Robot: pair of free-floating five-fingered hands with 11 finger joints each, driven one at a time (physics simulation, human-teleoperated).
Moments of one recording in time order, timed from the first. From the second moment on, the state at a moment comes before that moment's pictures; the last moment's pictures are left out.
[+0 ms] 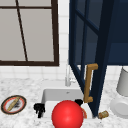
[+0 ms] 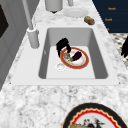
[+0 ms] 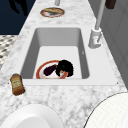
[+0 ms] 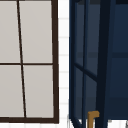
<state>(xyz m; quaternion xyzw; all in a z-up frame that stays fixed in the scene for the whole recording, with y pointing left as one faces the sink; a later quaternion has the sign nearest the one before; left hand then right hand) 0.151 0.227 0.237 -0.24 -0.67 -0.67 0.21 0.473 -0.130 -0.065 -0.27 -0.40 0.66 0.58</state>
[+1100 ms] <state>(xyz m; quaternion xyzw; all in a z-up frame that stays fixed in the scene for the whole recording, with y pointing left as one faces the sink) 0.151 0.227 0.237 -0.24 -0.67 -0.67 0.21 0.425 -0.129 -0.046 -0.32 -0.44 0.64 0.54</state>
